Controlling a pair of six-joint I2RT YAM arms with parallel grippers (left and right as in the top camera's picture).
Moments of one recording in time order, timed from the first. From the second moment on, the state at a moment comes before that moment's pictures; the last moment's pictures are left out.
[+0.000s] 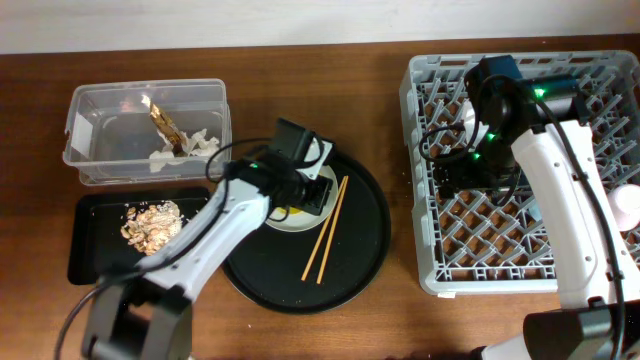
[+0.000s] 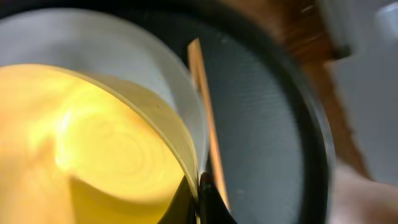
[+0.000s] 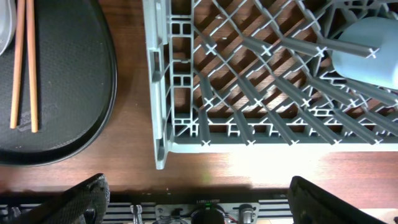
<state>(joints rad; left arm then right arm) -0.50 1.72 1.22 -0.63 0.20 -0.12 0.13 1.67 1.78 -1.68 0.04 0.13</state>
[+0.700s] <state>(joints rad) -0.14 1.44 1.32 -1.15 0.10 -0.17 0.24 1.69 1.78 -1.33 -0.22 0.13</state>
